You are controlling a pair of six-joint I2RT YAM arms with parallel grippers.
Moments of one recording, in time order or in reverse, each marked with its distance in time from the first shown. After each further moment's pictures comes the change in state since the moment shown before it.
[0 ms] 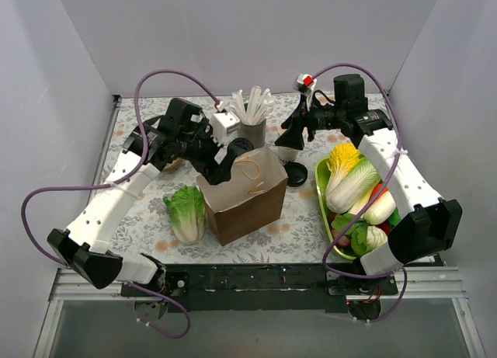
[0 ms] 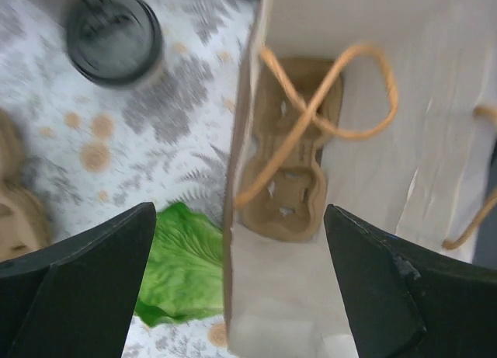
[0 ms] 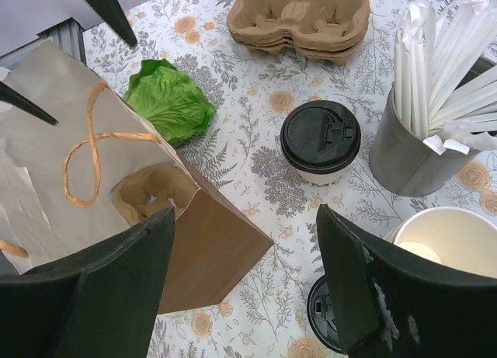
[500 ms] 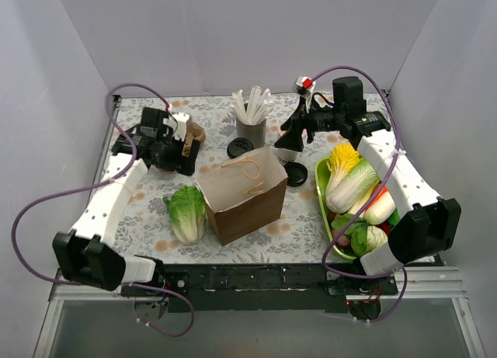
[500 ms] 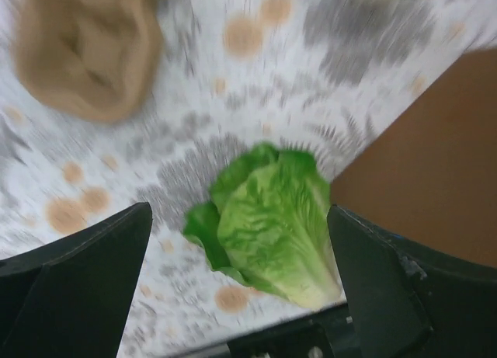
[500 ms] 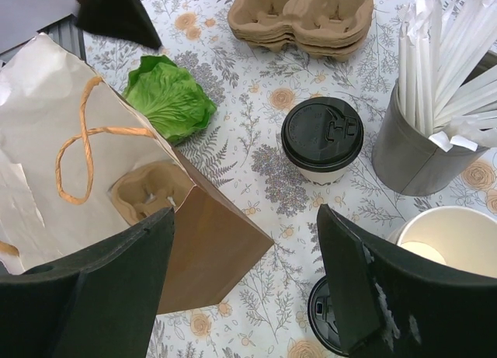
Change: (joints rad) left arm 0.319 -0.072 -0.142 0.126 -0.249 -0.143; right arm 0.000 0.000 -0.033 0.029 -0.013 -0.002
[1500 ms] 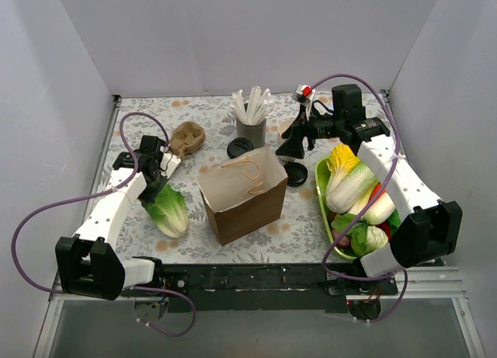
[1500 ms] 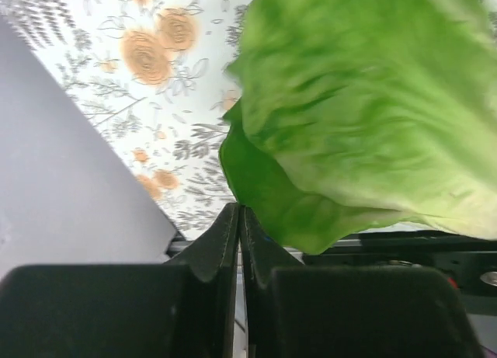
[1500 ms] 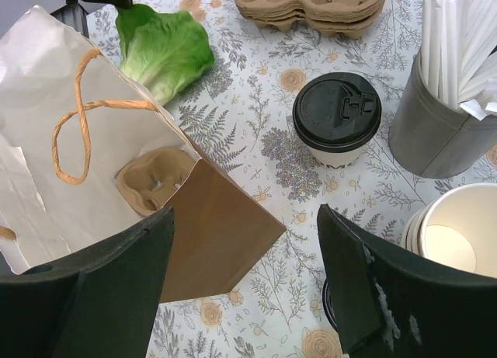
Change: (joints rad) left arm 0.088 -0.009 -0.365 -0.159 -0.366 0.274; right arm 0.000 -0.032 -0.082 0.002 0.000 -0.006
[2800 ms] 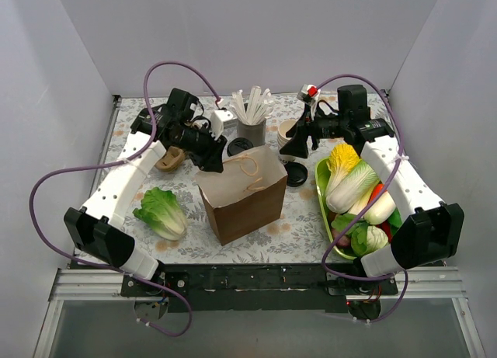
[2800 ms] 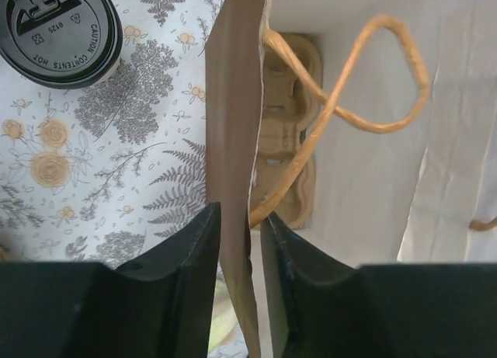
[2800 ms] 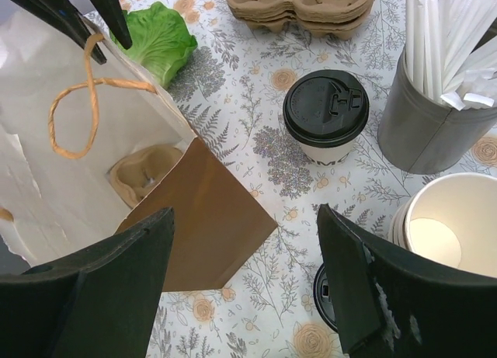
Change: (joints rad) left arm -0.273 0.243 0.615 -0.078 0.847 0.010; right arm -0.035 -0.014 -0.017 0.006 -0.021 -0.022
